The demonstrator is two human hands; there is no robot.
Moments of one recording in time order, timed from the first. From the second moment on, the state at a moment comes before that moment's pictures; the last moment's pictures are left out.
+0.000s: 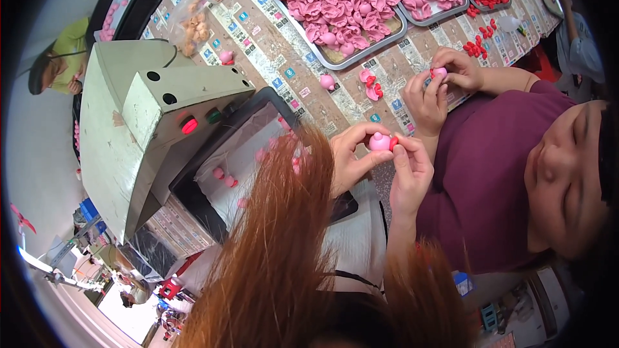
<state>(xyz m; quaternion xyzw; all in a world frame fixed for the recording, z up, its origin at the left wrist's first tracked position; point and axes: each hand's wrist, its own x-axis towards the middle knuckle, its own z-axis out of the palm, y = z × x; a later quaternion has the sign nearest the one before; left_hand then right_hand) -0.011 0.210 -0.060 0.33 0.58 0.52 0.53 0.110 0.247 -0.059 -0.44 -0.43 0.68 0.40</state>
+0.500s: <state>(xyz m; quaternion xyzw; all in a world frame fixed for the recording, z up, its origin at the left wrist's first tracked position) -0.007 0.218 -0.091 -0.05 0.34 0.65 0.68 0.099 0.238 -0.090 -0.49 -0.24 0.69 0.48</state>
